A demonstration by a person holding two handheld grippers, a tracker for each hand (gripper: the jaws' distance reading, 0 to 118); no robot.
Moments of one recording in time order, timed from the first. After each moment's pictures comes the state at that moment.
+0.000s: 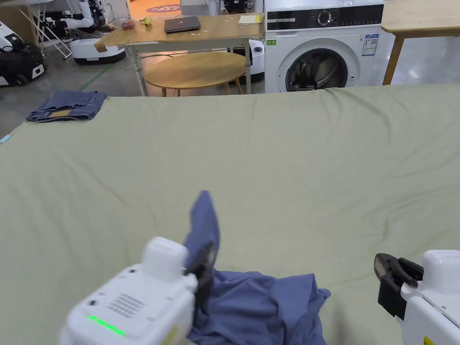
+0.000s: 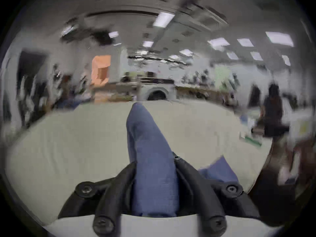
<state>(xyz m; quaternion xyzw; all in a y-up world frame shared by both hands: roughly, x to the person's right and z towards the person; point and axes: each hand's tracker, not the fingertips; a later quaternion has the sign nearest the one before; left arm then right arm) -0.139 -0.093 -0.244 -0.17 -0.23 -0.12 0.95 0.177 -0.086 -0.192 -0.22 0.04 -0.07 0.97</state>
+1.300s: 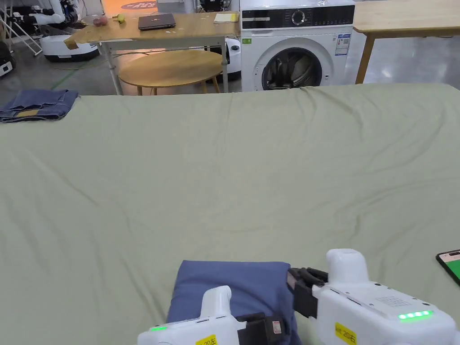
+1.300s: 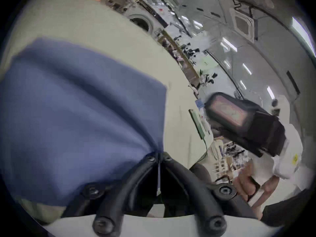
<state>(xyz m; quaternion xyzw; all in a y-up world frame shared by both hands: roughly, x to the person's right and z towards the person) -0.098 -0.178 -0.256 -0.43 -0.36 0.26 0.78 0.132 -0.114 -0.229 -0.32 0.16 -0.16 0.92</state>
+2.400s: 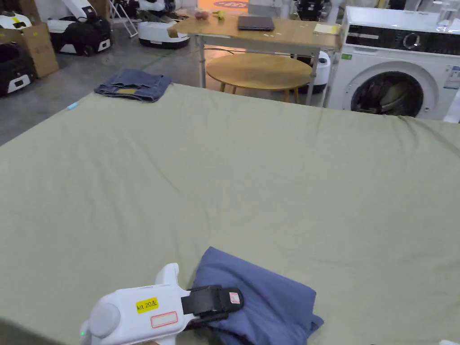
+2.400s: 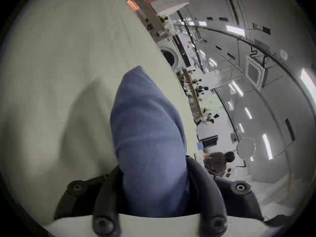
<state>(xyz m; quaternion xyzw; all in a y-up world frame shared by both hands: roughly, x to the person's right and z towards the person) -0.322 -0.197 -0.310 -0.39 -0.24 0.43 0.78 0.127 -0.146 -0.233 -0.37 0.16 -0.17 0.90</state>
